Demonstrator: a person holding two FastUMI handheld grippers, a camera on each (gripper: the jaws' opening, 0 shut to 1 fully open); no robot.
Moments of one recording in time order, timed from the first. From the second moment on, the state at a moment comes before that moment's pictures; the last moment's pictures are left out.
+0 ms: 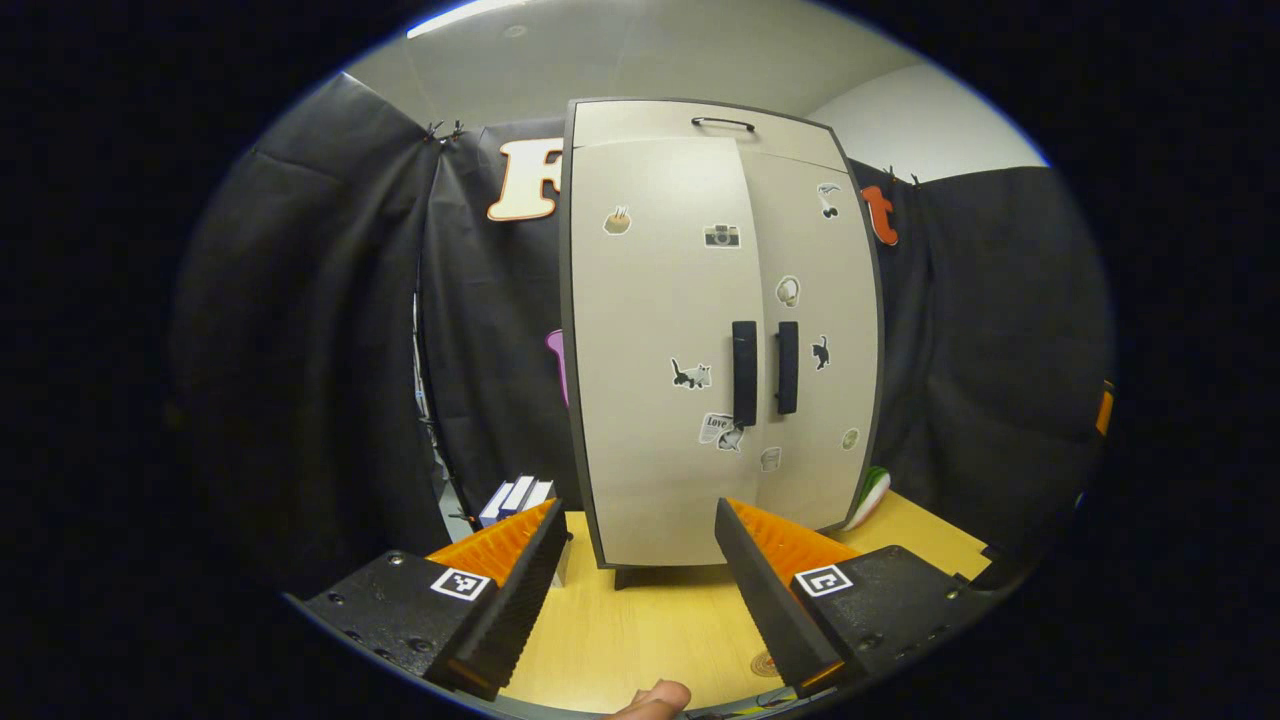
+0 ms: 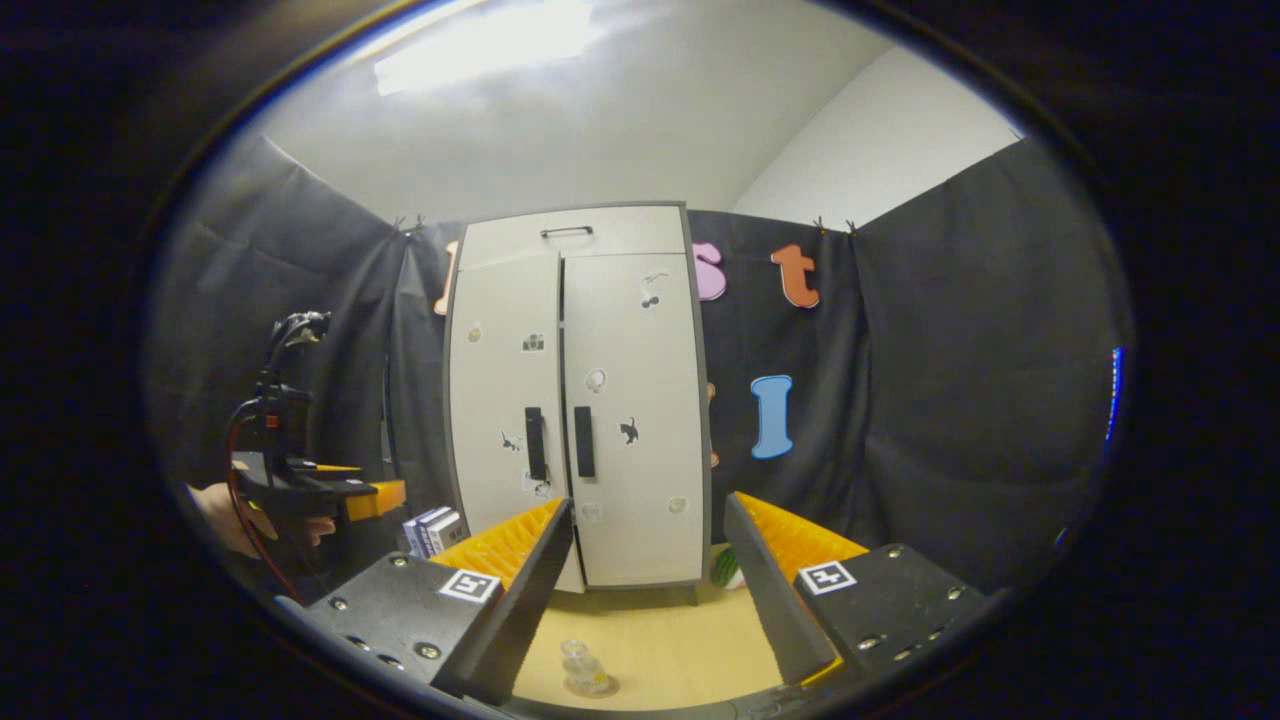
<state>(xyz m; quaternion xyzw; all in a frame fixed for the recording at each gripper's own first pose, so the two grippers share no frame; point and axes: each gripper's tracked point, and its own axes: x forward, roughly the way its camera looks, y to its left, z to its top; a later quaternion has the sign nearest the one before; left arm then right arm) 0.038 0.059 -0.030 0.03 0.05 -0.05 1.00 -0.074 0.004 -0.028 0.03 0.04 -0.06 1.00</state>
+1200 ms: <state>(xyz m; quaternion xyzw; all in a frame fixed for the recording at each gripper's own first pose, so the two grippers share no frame) 0.010 0.042 -0.035 -0.01 0.04 -0.09 1.00 -0.124 0.002 -0.046 0.06 0.07 -0.07 0.99</state>
